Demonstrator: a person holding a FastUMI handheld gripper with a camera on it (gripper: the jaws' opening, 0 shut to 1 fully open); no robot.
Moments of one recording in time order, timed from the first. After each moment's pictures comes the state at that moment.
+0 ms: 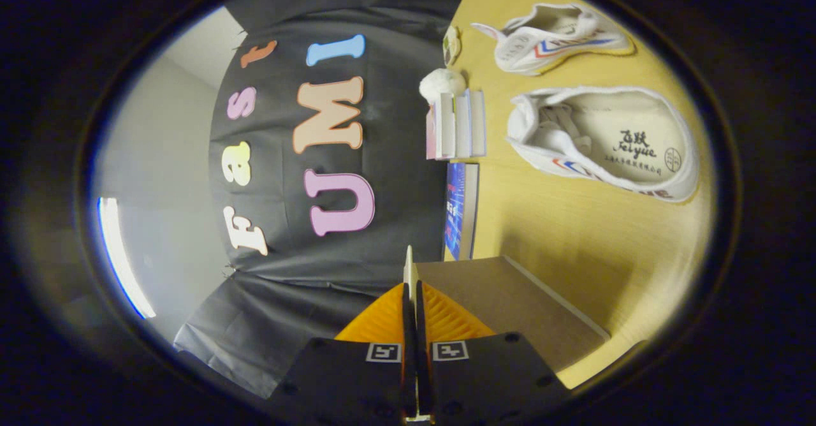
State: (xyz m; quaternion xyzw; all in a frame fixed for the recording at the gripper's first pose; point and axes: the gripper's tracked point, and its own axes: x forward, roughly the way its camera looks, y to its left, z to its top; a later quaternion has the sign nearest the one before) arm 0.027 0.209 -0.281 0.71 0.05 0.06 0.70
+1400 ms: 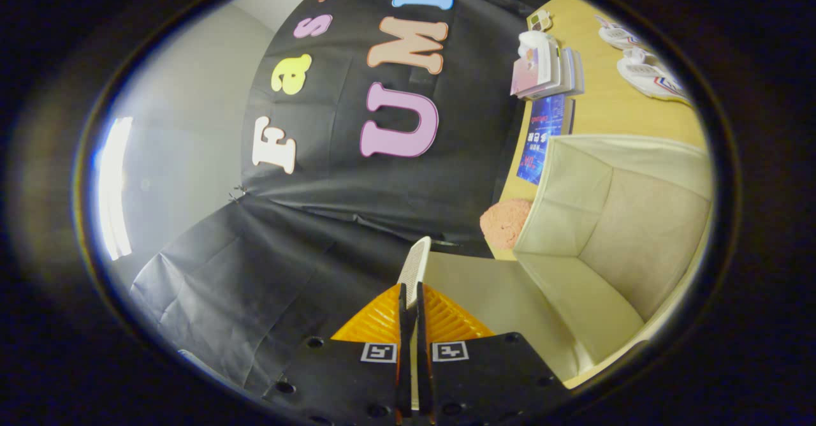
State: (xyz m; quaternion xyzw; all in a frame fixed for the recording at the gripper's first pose) arm 0.029 0.463 -0.114 0.63 0.07 0.13 0.76
